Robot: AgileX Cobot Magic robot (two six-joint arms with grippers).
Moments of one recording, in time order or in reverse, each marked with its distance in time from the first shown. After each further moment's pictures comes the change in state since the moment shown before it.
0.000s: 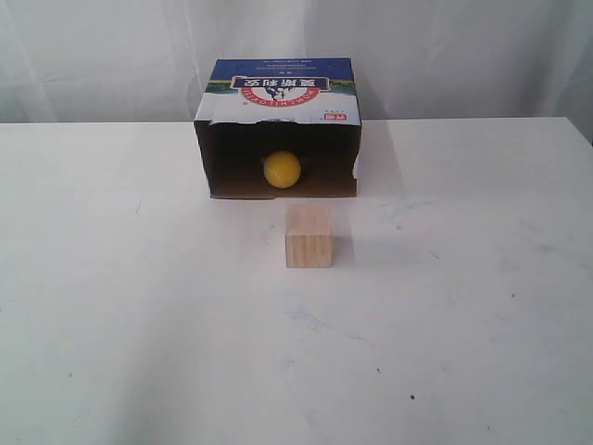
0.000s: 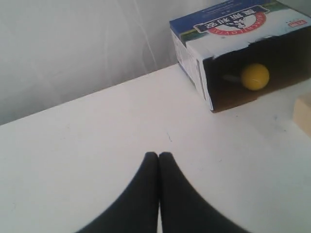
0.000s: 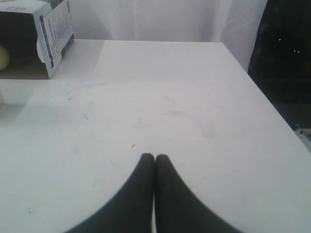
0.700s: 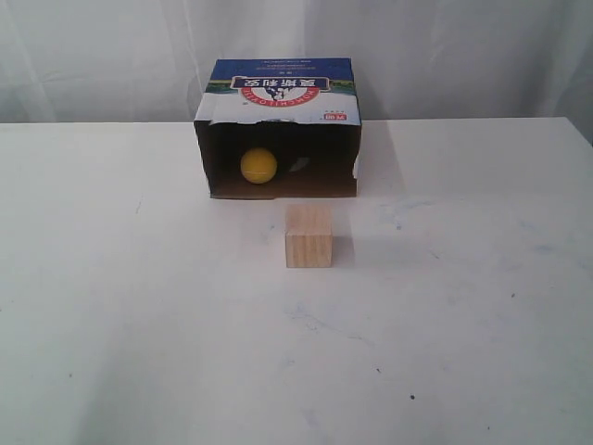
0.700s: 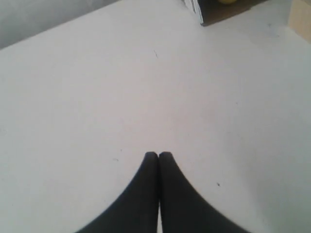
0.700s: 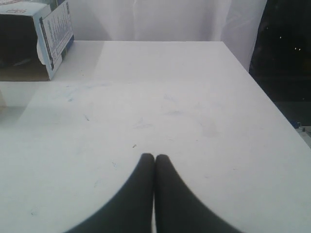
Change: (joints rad) left arm 0.000 -0.157 0.170 0.047 0.204 -0.005; right arm 0.000 0.000 0.000 0.000 0.000 0.017
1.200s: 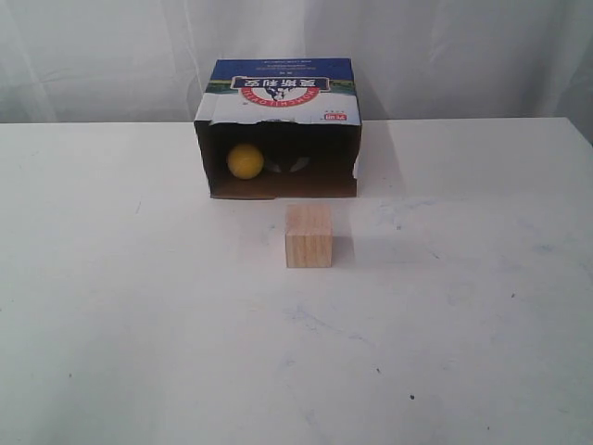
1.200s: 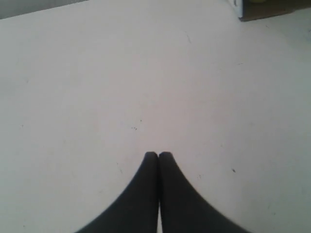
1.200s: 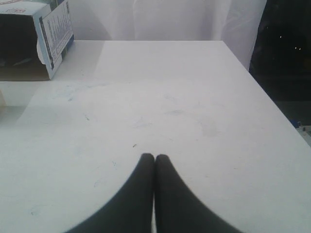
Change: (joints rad) left arm 0.037 -0.239 0.129 0.166 0.071 -0.319; right arm 0.000 0.000 0.002 0.000 0.000 0.001
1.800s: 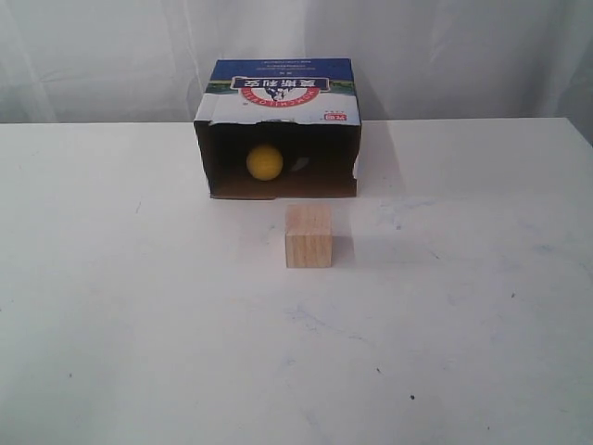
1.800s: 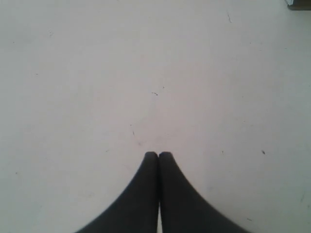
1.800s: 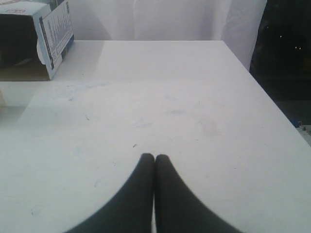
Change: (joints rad) left arm 0.140 -0.206 0.247 -0.029 -0.080 -0.054; right arm 0.000 0.000 0.000 0.000 0.002 0.002
